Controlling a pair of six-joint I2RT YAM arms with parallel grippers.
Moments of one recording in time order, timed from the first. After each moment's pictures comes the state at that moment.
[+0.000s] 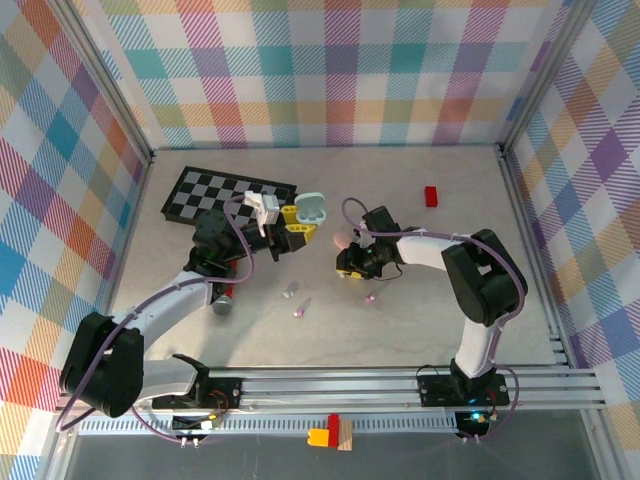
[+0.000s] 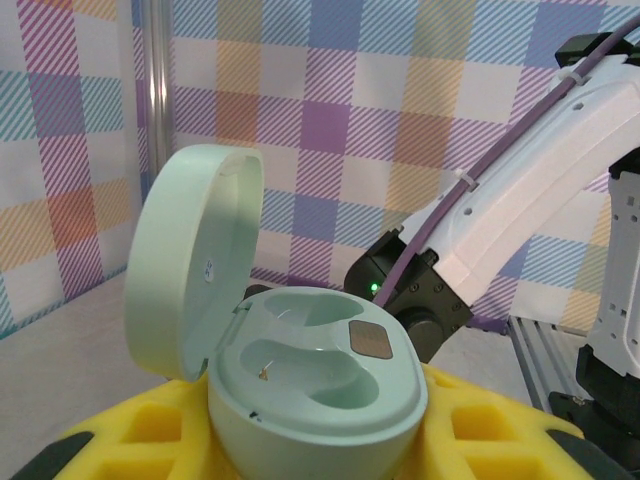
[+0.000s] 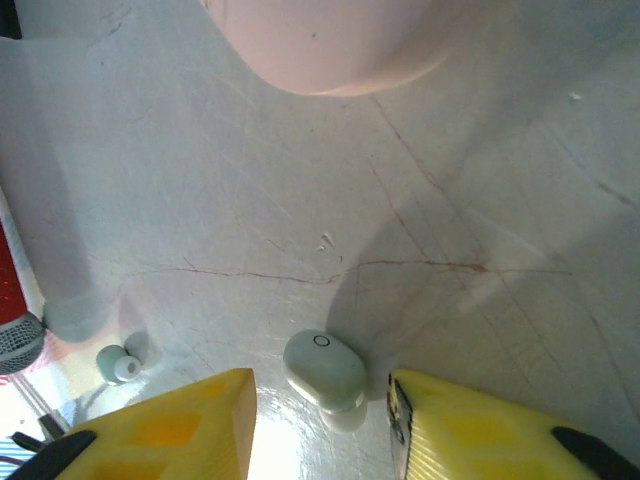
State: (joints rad) left arm -0.42 1.26 0.67 0.75 0.85 -0.19; right arm 0.51 1.84 1.01 -0.27 -0.50 0.66
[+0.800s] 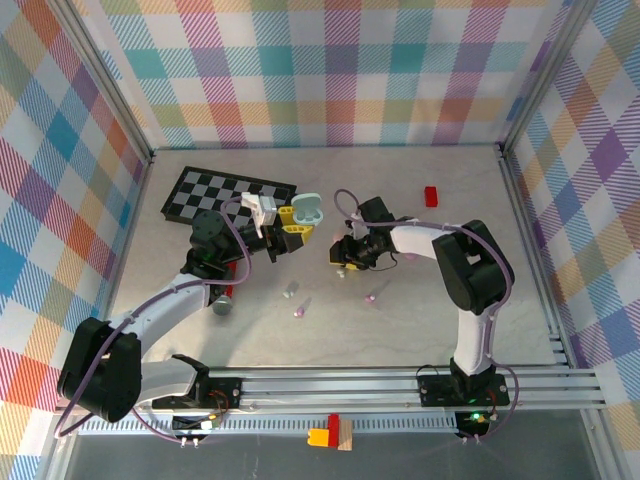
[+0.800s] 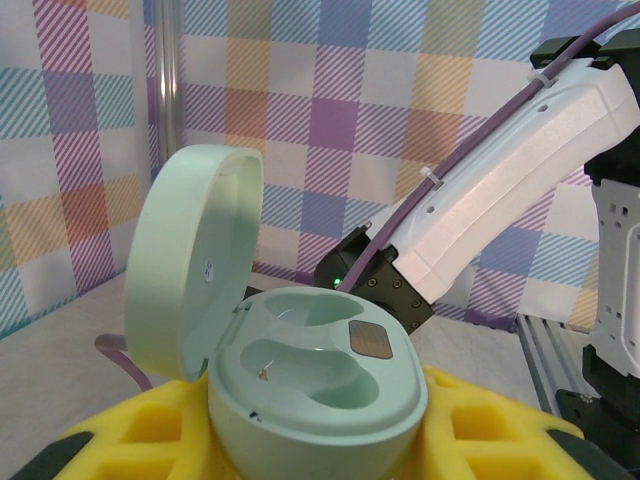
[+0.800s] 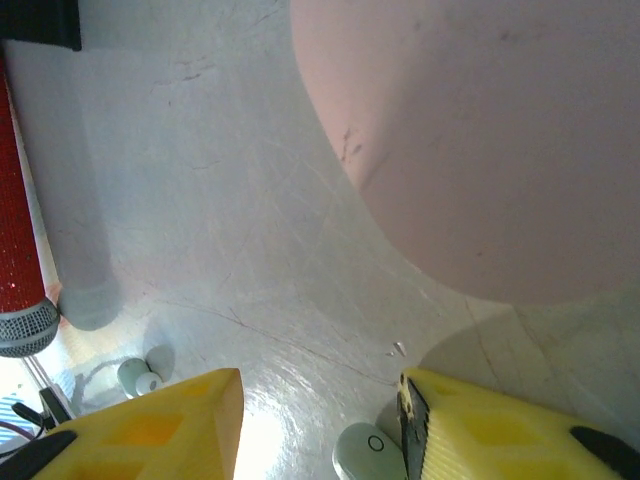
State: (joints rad) left arm -0.40 1.23 0.66 0.73 0.84 -0.18; right arm 0.51 1.94 1.13 -0.30 -0.60 0.55
